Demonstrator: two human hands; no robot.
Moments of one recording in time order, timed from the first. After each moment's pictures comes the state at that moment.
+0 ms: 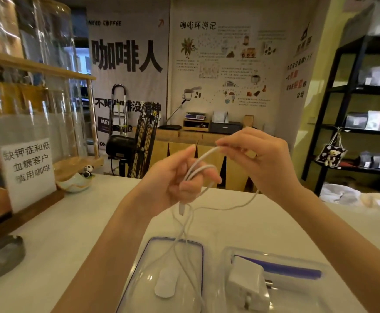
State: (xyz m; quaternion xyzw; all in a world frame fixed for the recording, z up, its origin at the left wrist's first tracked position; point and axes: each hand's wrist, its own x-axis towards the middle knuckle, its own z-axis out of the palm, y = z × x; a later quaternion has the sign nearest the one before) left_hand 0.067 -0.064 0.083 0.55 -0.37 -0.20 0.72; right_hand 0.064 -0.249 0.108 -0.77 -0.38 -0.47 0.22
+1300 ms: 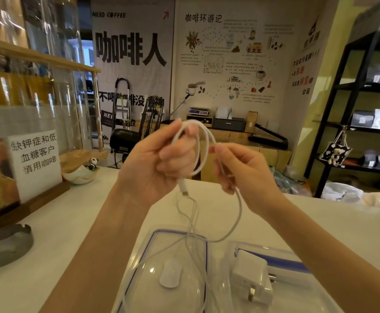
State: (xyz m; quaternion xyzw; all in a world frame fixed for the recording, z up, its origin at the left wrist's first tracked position) left_hand 0.052 -0.046 0.099 0.23 -0.47 -0.32 0.79; right_hand 0.047 -0.214 0.086 -0.69 -0.28 -0.10 0.66
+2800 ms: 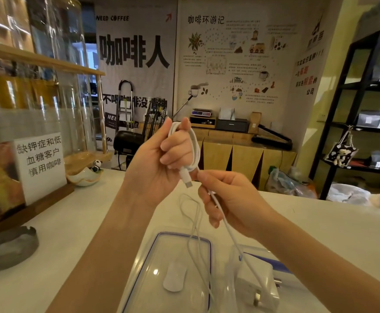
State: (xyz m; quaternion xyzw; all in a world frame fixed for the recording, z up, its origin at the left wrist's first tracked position) left_hand 0.066 -0.045 0.093 0.14 -0.40 -0.29 0.86; right_hand 0.036 -0.197 0.071 -0.62 -0.26 0.13 0.72
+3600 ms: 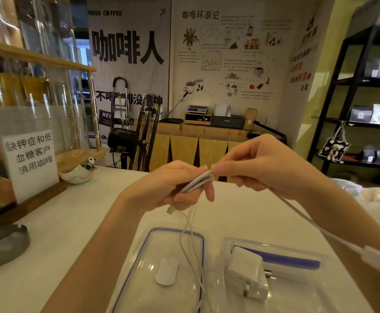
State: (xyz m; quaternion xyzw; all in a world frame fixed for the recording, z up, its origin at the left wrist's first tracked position) left_hand 0.067 -0.057 0.073 0.62 -0.42 -0.25 0.61; right_hand 0.021 -0.240 0.126 -0.84 -0.27 0.00 0.48
